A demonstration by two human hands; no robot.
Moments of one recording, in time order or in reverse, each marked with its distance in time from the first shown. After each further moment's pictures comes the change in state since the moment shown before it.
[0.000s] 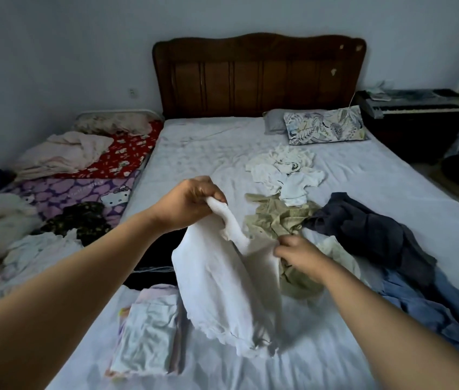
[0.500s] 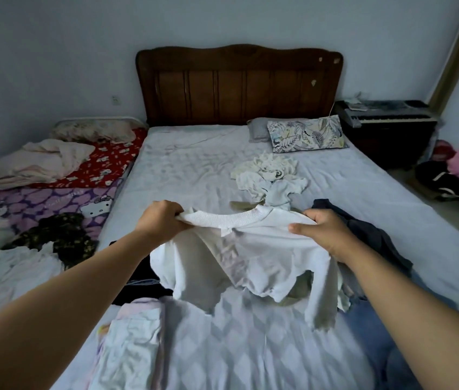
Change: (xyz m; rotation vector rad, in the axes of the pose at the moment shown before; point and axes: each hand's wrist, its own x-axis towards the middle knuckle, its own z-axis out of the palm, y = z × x) left_hand 0.008 -0.049 0.012 0.506 0.144 -0.467; right_hand -0.016 -0.023 -0.090 0.075 0.220 -0.210
